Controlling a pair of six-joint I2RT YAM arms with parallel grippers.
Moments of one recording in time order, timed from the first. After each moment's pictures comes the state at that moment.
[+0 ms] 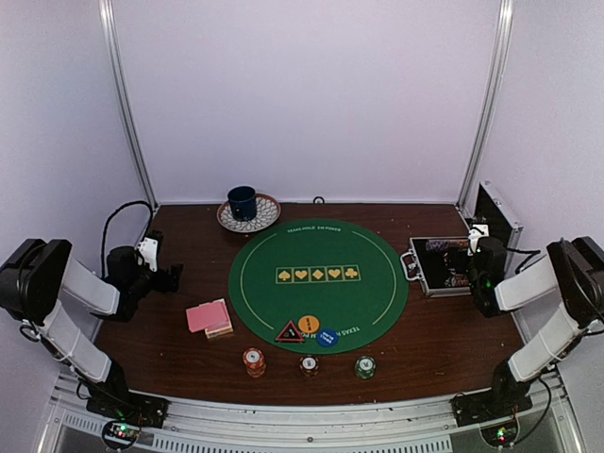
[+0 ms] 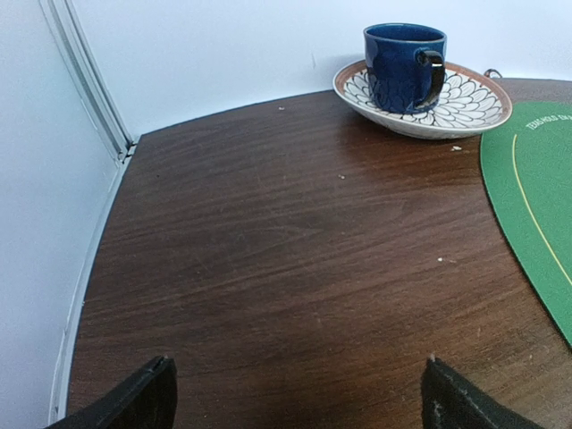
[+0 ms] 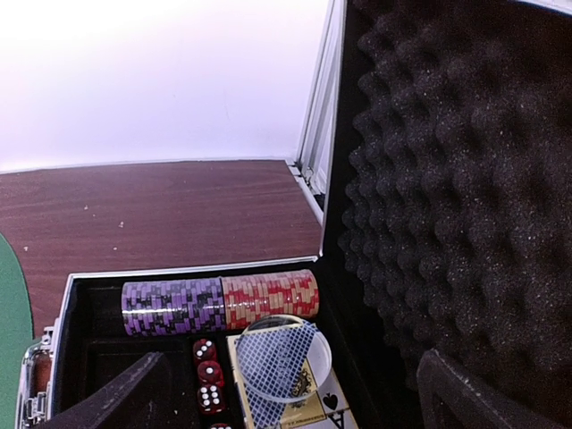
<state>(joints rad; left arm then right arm) -0.02 1.56 0.34 0.84 0.10 0.16 0.10 1.53 0.38 0.93 0.42 -0.05</state>
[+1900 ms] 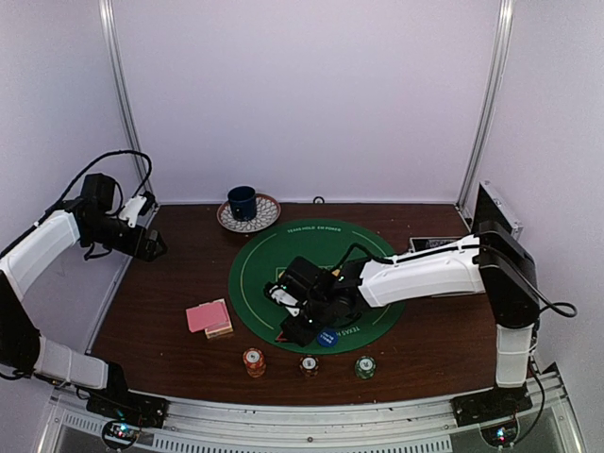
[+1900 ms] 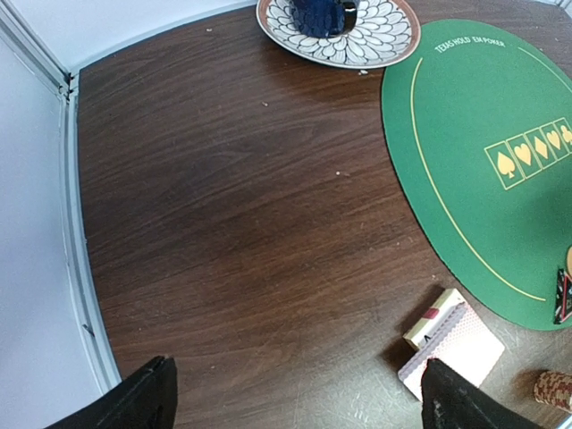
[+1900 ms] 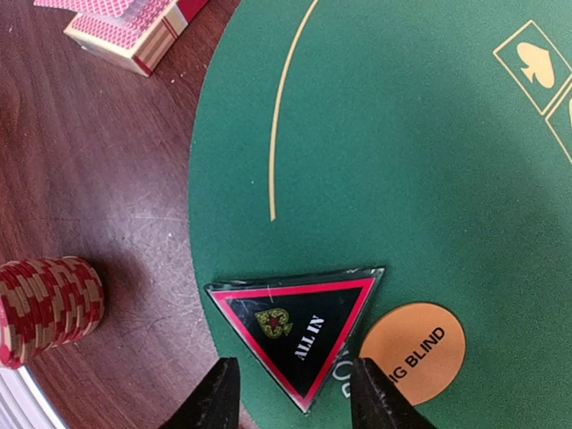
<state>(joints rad) 0.03 1.26 1.07 -0.73 0.27 0.29 1.13 2.00 1.40 -0.46 0.04 0.21</state>
